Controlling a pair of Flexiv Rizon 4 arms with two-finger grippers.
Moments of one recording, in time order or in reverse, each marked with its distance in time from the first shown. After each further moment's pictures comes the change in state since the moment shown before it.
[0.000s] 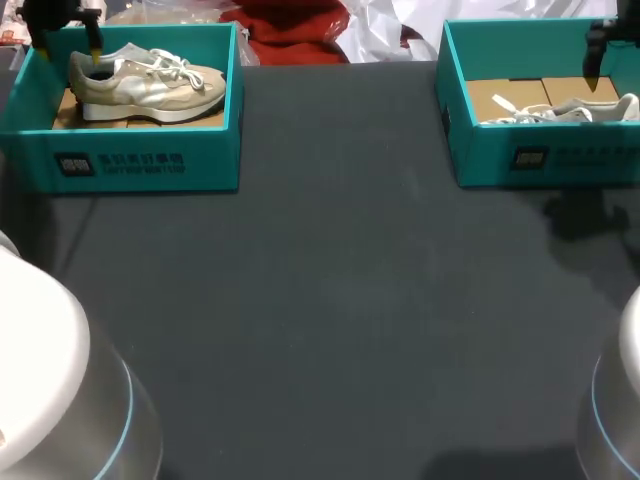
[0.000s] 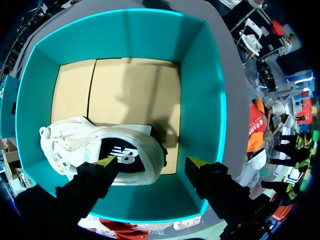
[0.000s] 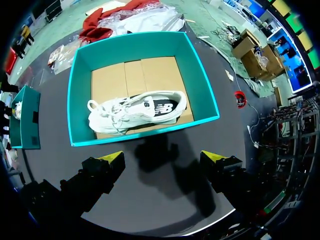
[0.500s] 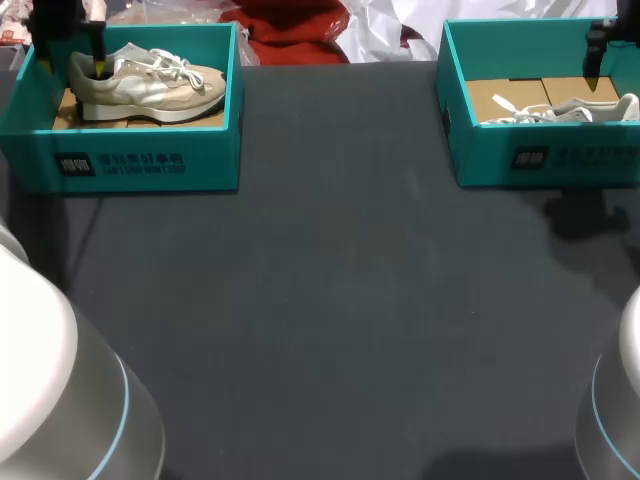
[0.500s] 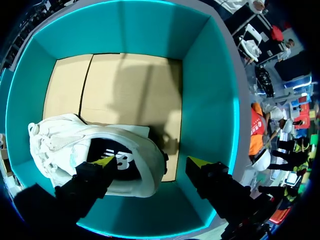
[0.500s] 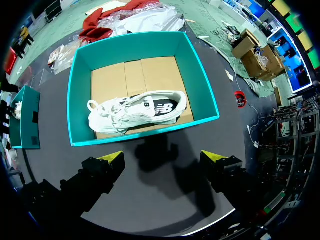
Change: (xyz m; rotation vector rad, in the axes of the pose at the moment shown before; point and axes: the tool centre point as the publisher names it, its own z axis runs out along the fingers) left arm 0.002 0.002 0.026 0.042 0.032 -0.029; right arm 0.000 0.000 0.000 0.000 0.000 0.000
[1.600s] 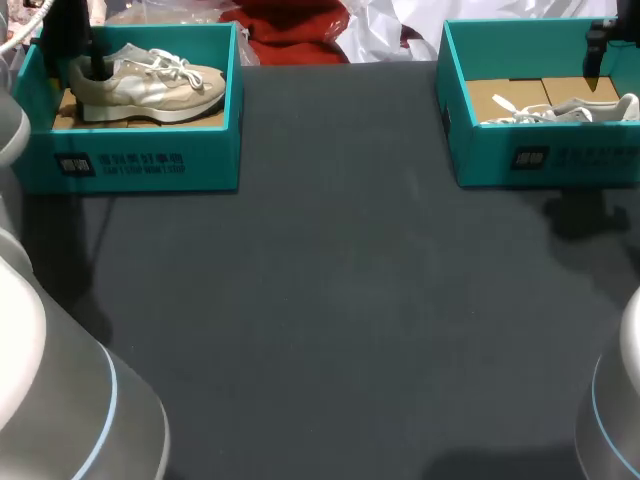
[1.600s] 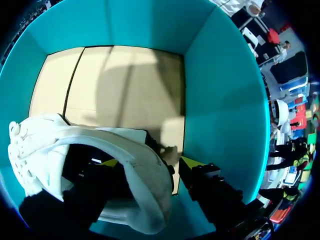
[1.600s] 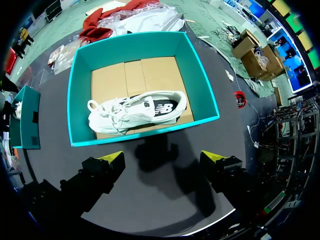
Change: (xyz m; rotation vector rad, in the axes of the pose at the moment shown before) left arm 0.001 0.000 0.042 0.053 0.047 -0.001; right arm 0.000 0.000 0.000 0.000 0.000 0.000
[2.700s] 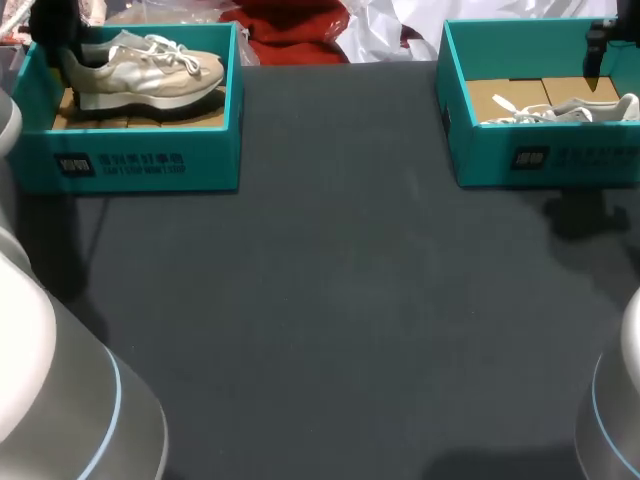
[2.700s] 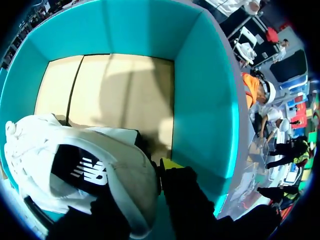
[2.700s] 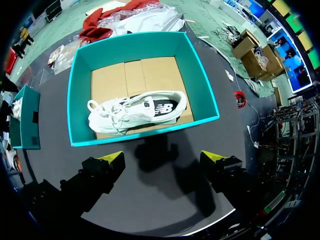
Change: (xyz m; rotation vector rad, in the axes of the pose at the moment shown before) left arm 0.015 -0.002 -0.027 -0.002 -0.007 0.009; right arm 0.000 0.000 0.000 0.000 0.000 0.000
